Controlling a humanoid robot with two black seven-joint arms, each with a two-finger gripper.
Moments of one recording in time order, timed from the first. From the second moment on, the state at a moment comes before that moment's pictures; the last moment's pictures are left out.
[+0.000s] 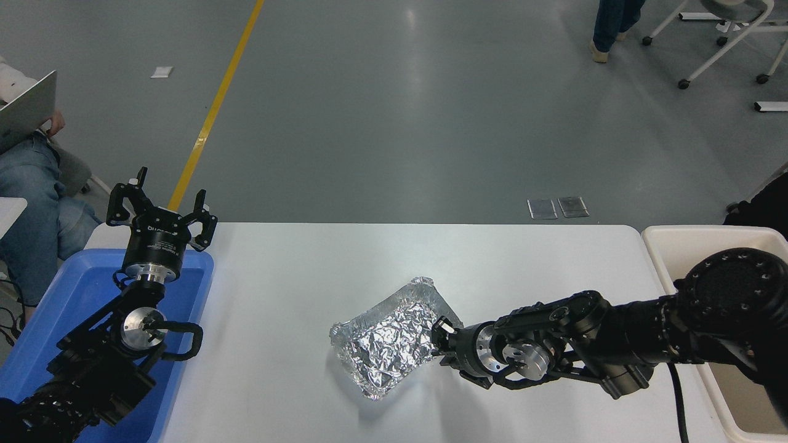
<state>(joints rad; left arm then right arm) -0.61 0.21 -0.90 -0.40 -0.07 -0.56 -0.54 1.15 -0.03 -0.68 1.02 0.26 -0.11 -0.11</state>
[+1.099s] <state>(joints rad) -0.61 0.21 -0.90 -0.40 -0.07 -0.57 -0.54 1.63 -0.28 -0.82 1.06 0.22 0.22 -0.12</state>
